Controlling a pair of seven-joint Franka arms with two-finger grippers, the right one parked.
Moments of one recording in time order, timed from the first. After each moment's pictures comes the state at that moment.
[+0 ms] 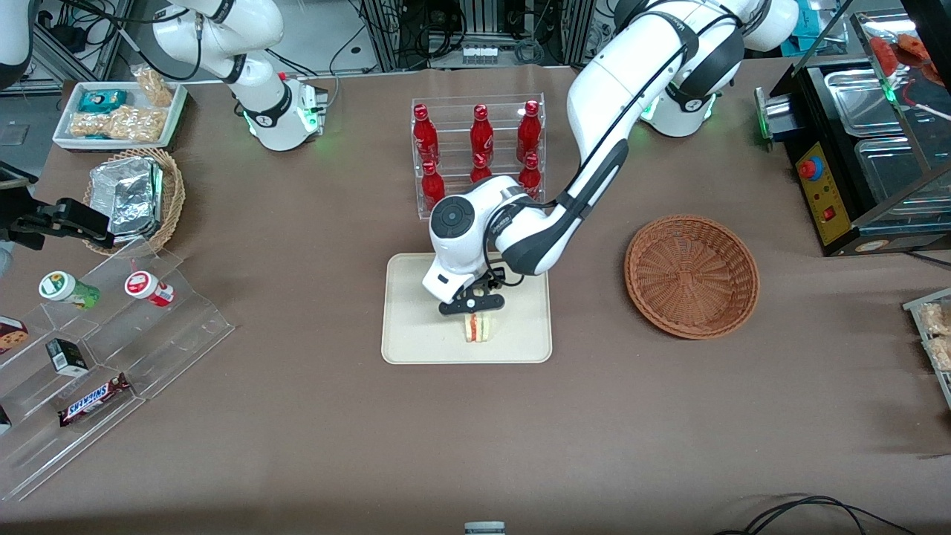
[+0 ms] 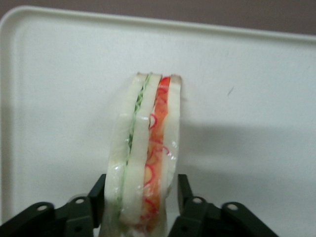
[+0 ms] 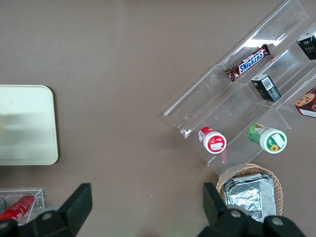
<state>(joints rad) -0.63 0.87 -0.27 -1.26 0.29 2.09 -1.08</state>
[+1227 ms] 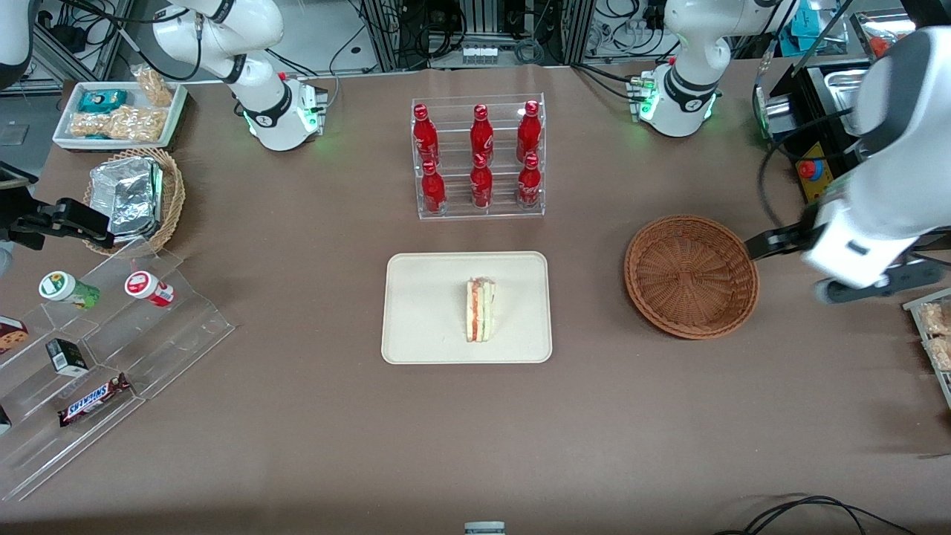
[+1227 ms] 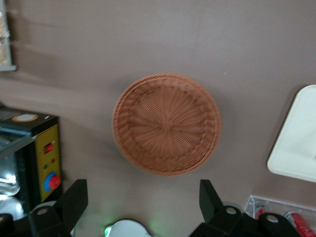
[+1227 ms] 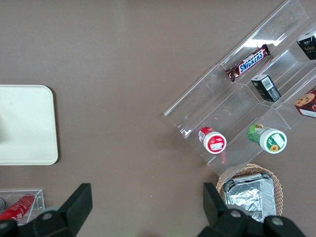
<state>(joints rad) 0.06 0.20 -0.21 -1.38 0.11 1.37 -0.34</state>
